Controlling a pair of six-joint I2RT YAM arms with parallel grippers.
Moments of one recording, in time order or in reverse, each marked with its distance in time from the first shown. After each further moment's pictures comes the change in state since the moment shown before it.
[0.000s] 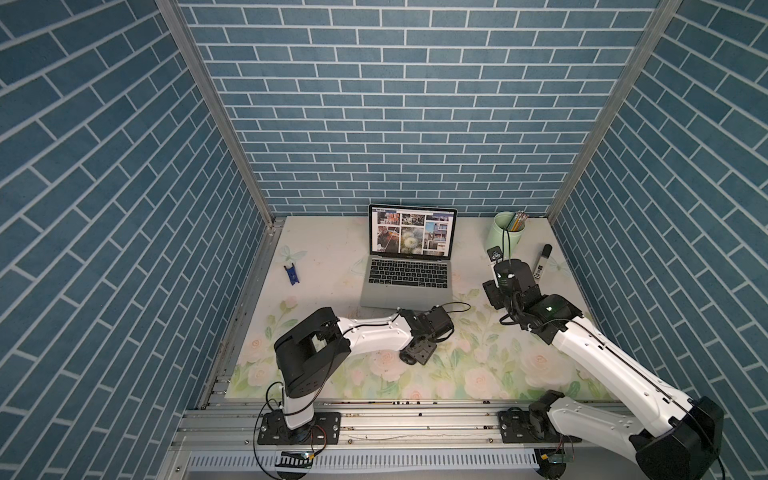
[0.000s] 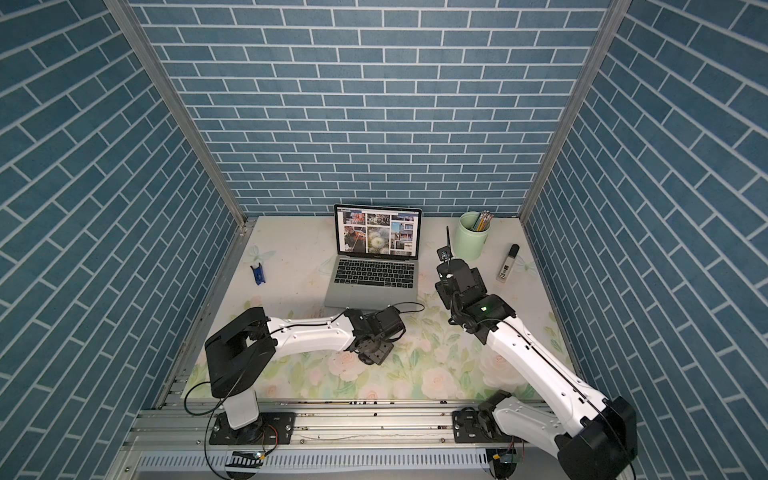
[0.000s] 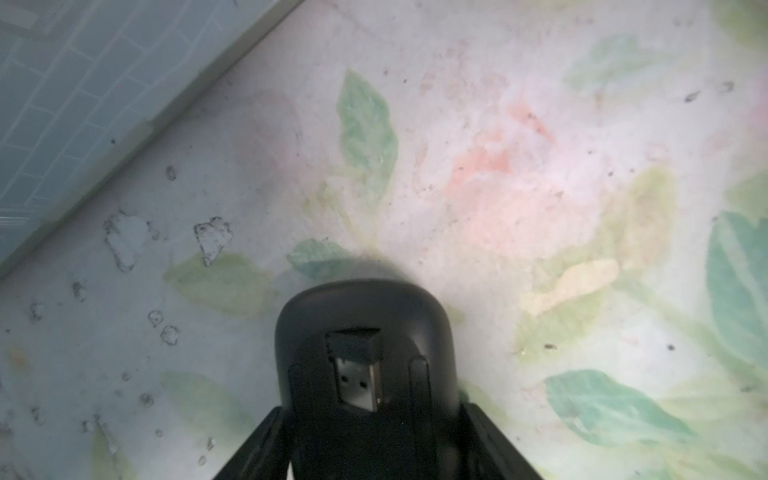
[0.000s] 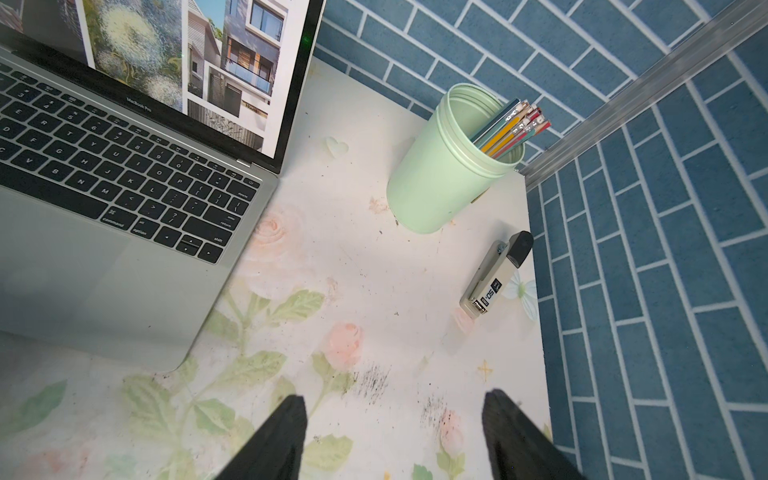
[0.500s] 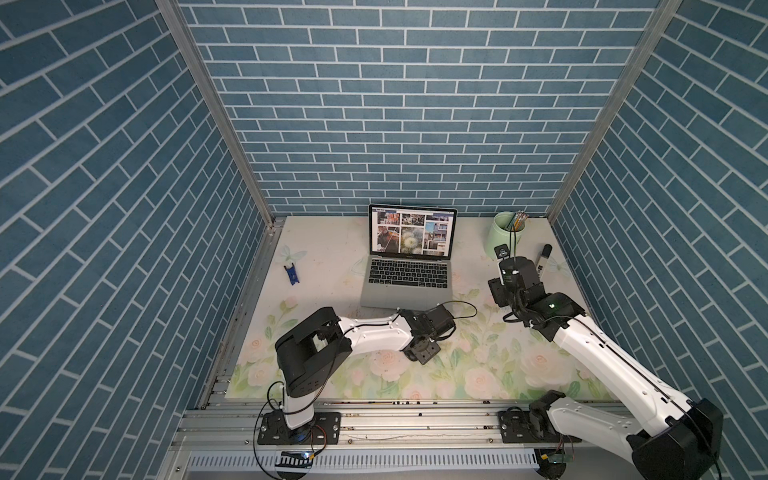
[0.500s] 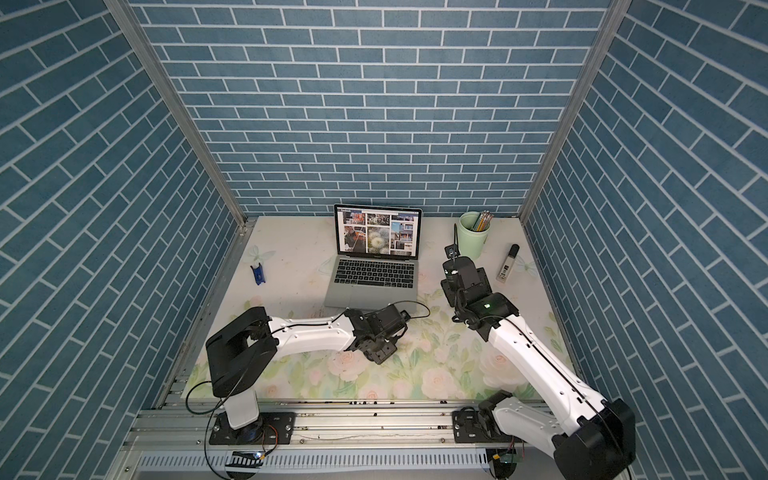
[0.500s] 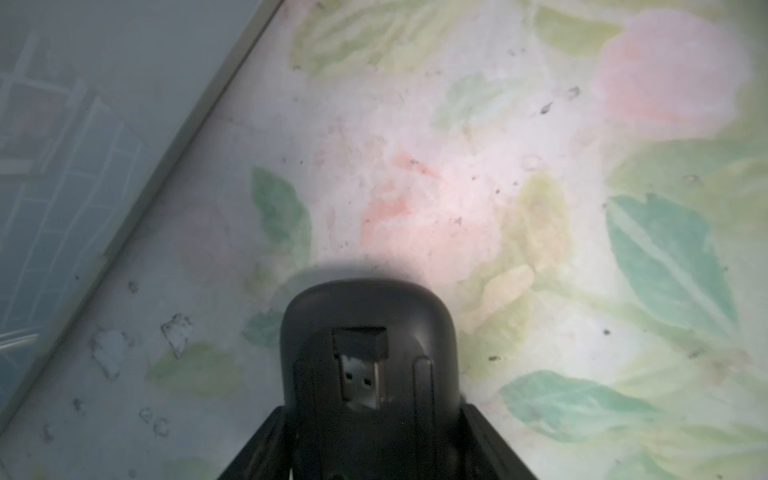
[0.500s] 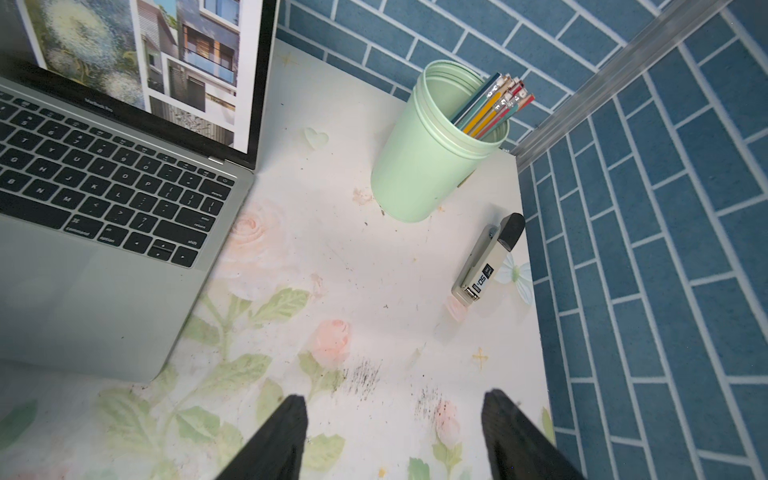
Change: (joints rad) left arm 0.001 0.009 -0.001 0.101 0.033 0.310; right arm -0.071 0.001 0.000 -0.008 -0.014 0.027
